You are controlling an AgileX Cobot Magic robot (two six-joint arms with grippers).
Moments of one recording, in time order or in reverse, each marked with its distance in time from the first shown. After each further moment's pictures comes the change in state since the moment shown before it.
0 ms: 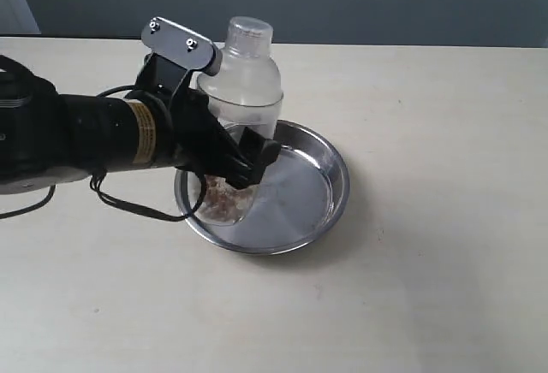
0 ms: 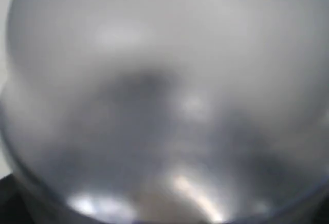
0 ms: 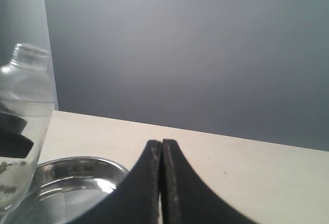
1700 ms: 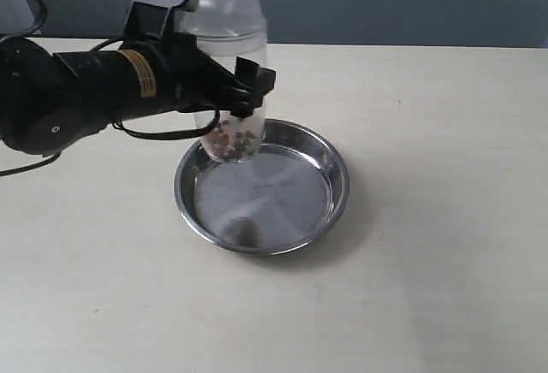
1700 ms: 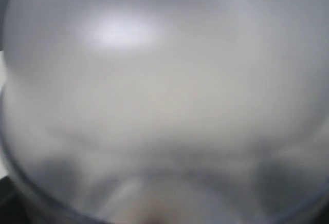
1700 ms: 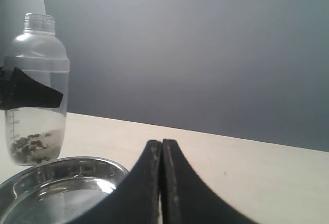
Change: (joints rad) left arm 0.079 0.081 -0.093 -0.431 -0.116 0.312; right arm 0.000 0.000 0.000 0.000 0.000 0.000
